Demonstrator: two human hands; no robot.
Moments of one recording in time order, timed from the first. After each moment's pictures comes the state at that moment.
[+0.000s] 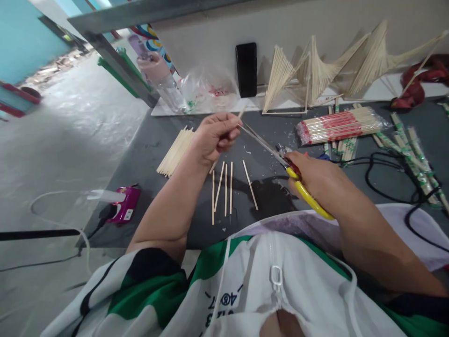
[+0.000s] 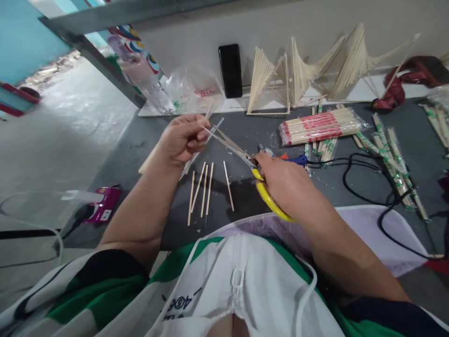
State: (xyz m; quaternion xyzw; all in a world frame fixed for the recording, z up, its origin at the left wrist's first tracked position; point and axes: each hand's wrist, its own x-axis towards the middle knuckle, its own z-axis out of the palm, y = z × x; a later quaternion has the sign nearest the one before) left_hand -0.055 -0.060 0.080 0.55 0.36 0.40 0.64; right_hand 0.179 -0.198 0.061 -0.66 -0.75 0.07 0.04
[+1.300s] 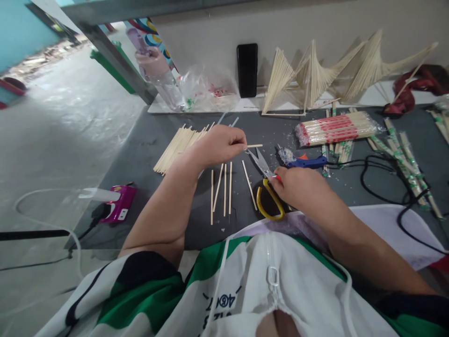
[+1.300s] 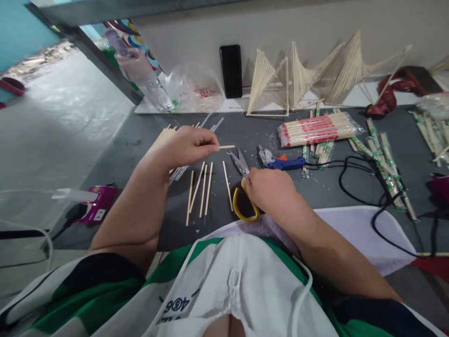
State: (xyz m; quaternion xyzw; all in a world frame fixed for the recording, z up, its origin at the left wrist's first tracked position) left_hand -0.061 -0.071 0.093 0.88 0.37 0.19 0.25; right_hand 0.143 -0.193 0.056 -0.68 -0.73 0.08 -0.06
